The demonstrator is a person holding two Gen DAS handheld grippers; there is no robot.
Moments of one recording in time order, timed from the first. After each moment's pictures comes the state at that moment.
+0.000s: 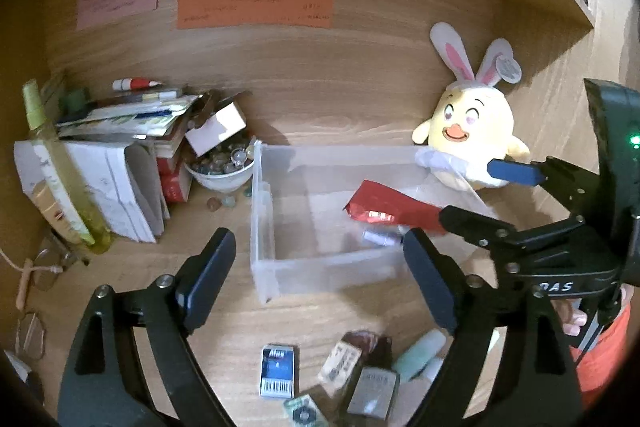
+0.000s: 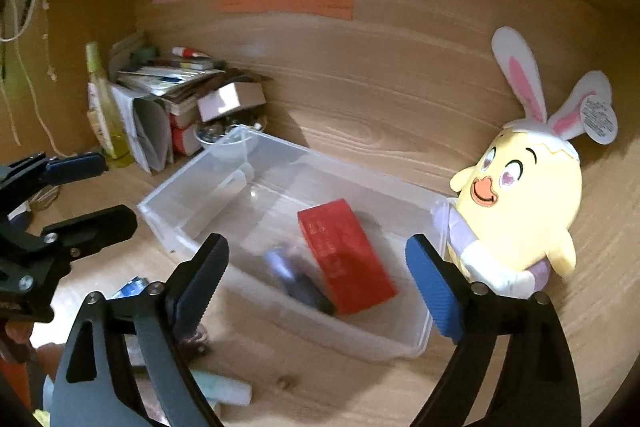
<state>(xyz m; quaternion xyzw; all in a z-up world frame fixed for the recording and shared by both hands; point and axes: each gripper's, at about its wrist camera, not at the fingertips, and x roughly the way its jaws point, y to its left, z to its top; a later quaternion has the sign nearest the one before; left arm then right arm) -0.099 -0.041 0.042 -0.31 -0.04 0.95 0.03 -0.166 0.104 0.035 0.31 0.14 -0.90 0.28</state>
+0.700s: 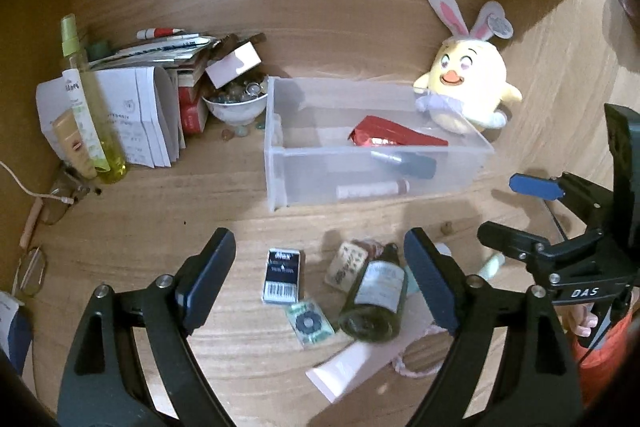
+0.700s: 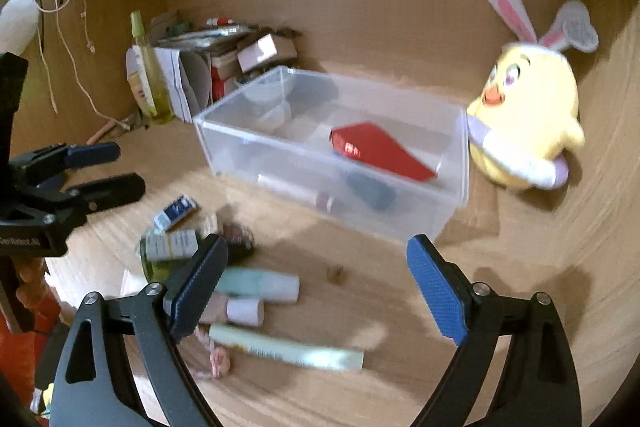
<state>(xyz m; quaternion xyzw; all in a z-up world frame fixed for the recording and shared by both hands) -0.036 -0.038 0.003 -0.35 -0.04 0.94 0.02 -0.099 0.146 -0.015 0.34 0.11 -0.88 0.31</state>
